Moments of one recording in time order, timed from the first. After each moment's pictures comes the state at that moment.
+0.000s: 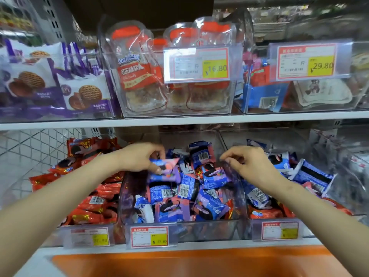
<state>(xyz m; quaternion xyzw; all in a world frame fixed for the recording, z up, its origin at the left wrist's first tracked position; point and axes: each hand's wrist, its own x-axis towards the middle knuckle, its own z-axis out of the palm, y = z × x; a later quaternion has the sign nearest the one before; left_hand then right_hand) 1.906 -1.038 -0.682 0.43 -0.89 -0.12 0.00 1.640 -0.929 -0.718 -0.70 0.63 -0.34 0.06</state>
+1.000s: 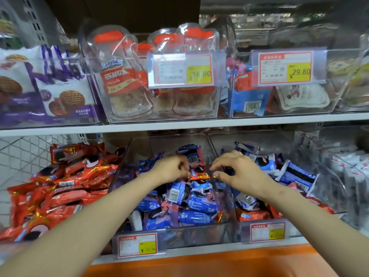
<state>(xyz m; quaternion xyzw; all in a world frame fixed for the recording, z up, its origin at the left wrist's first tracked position) 1.817 -1.050 -0.744 0.43 -0.89 -0.13 0.09 1.630 -0.926 -0.724 -0.75 0.61 -0.26 0.03</state>
